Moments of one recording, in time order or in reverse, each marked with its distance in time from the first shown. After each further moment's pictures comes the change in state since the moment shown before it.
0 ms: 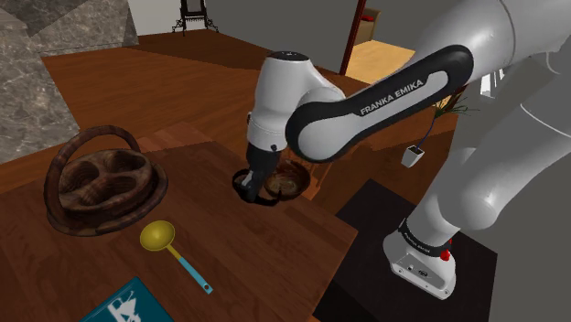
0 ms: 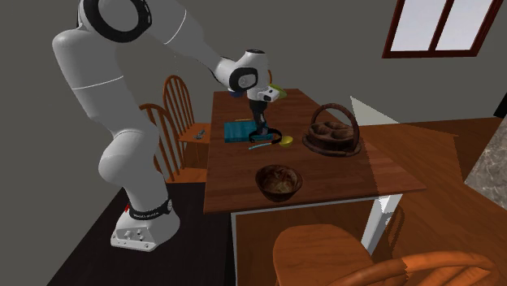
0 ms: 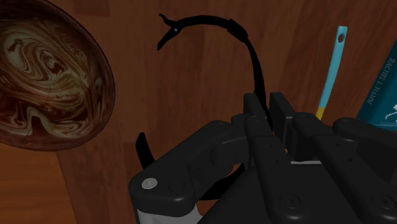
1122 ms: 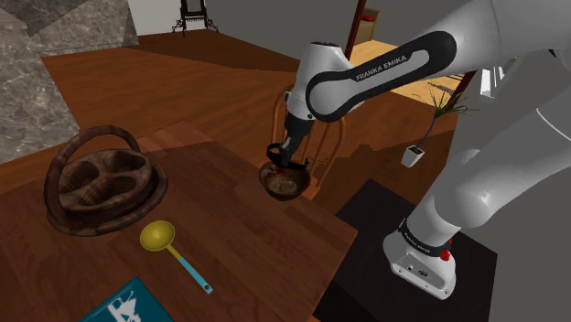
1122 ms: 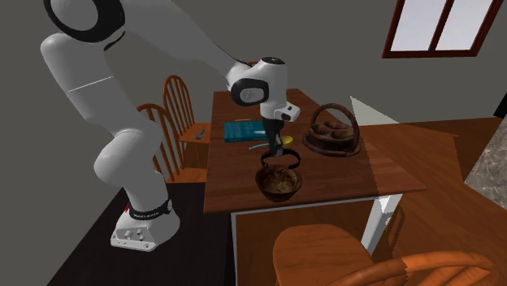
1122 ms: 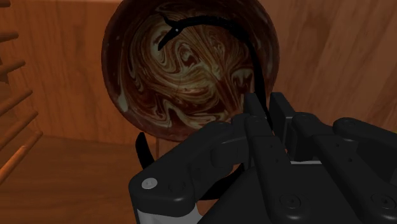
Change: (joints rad) arm -0.113 -0.116 -0.259 -0.149 0.058 -0.026 -0.419
